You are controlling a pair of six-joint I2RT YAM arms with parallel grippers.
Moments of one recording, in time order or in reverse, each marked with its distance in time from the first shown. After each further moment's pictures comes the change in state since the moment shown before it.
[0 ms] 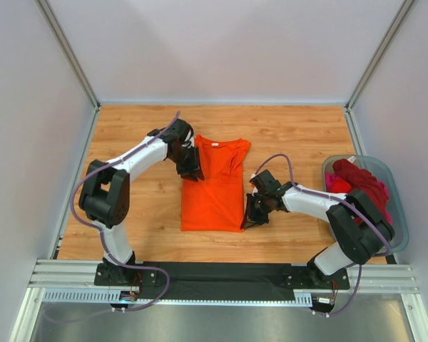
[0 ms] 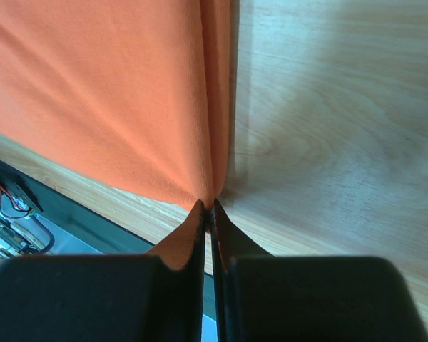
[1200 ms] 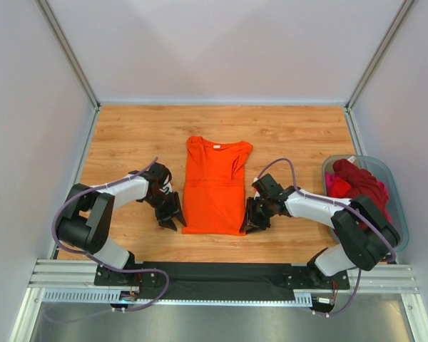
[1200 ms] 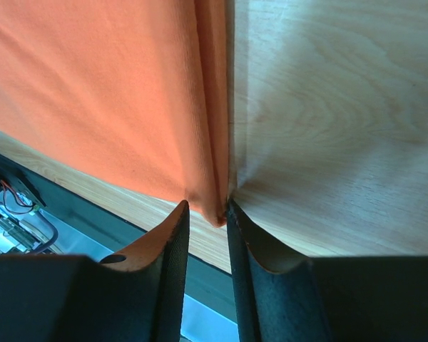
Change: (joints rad) left arm 0.074 -0.336 -0.676 0.071 0.099 -0.091; right arm 0.017 -0.053 -0.055 0.002 0.000 0.048
